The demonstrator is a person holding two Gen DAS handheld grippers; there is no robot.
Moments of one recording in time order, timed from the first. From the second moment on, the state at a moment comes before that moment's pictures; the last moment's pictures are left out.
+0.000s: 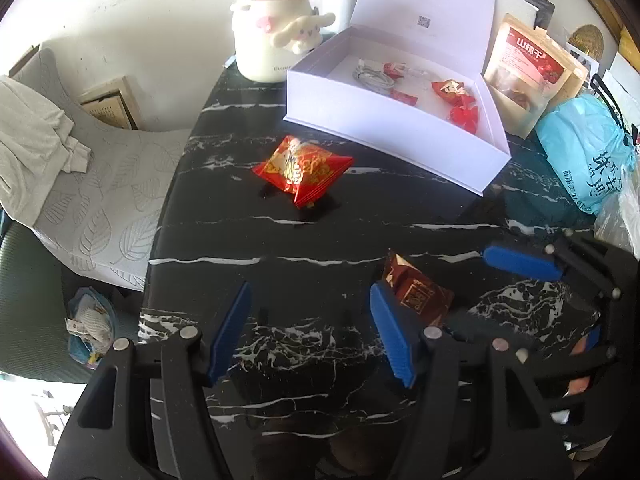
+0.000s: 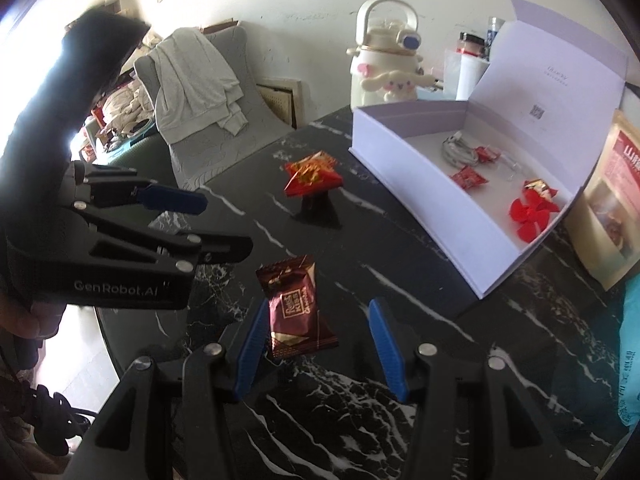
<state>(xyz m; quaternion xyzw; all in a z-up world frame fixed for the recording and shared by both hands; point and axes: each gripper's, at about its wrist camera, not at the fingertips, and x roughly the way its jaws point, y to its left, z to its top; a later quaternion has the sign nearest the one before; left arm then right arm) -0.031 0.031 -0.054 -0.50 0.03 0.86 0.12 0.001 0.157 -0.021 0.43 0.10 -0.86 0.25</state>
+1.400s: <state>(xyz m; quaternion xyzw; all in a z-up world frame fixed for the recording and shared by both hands) -0.129 0.041 -0.076 -0.50 0.02 0.85 0.15 -0.033 0.162 -0.050 0.45 0.09 -0.86 0.22</state>
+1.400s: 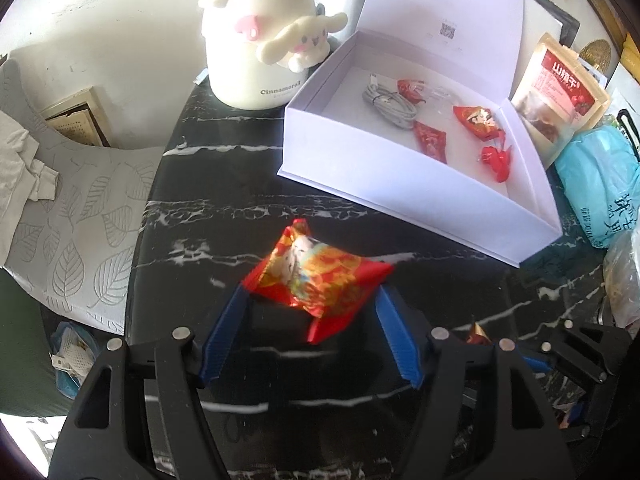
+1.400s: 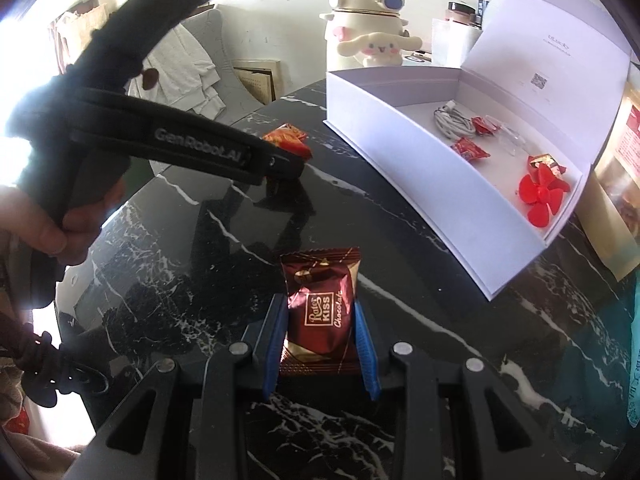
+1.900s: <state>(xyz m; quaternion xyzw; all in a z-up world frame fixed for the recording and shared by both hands) -0.127 0.056 -0.070 -0.46 0.05 0.87 0.19 -0.036 0.169 -0.050 0.46 0.09 -0.86 0.21</state>
